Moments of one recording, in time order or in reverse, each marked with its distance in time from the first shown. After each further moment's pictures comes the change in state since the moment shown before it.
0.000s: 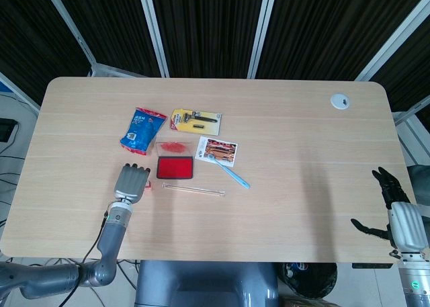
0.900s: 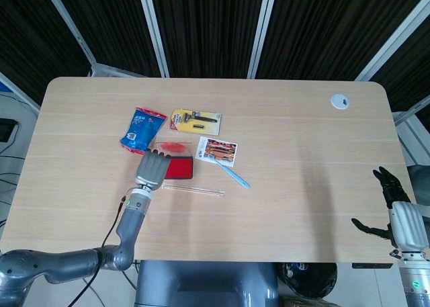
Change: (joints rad) left arm -0.138 -0.099 -0.089 0.147 0.002 -0.069 0.100; right arm 0.002 0.003 0.002 0.001 0.009 -0.010 0.015
